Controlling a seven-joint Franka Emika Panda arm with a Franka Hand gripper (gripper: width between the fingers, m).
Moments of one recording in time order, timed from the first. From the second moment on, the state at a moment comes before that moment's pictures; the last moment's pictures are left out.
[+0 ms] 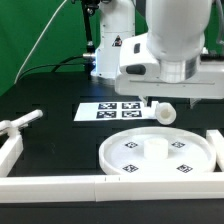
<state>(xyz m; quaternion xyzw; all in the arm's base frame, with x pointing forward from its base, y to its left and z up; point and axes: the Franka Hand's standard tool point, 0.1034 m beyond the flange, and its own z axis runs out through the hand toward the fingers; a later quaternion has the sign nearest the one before) 0.461 0.080 0.056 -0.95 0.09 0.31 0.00</state>
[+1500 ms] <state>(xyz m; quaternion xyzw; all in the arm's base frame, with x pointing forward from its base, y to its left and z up) 0.444 0.080 0.038 -0.91 0.05 0.41 0.00</state>
